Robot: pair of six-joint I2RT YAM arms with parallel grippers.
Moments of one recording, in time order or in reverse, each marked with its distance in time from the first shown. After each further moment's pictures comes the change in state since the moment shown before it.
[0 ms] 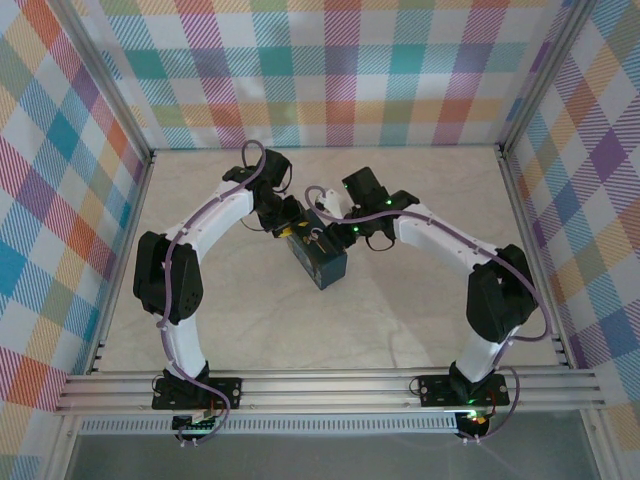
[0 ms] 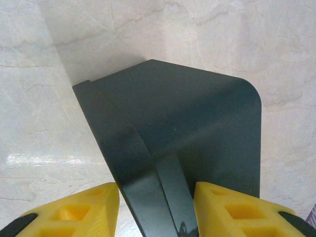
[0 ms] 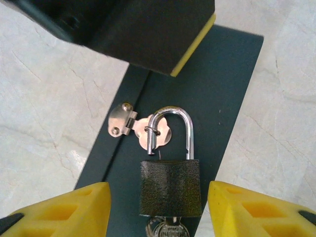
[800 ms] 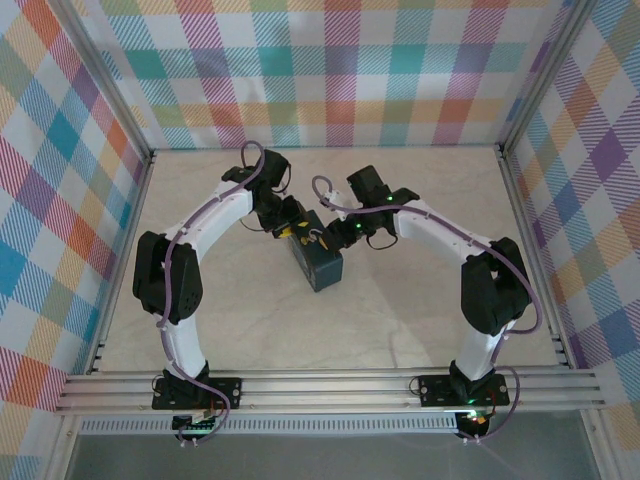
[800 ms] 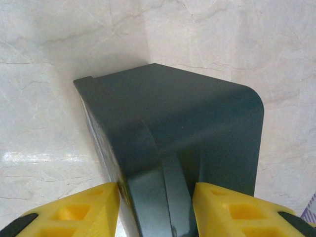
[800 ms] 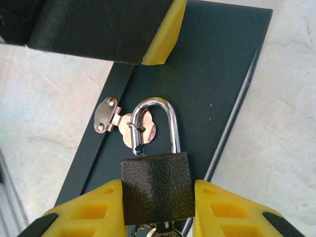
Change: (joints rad) left arm 0.005 0.000 -0.007 0.003 0.023 0.000; right arm -0.042 0.038 0.006 -0.003 -0.161 0.174
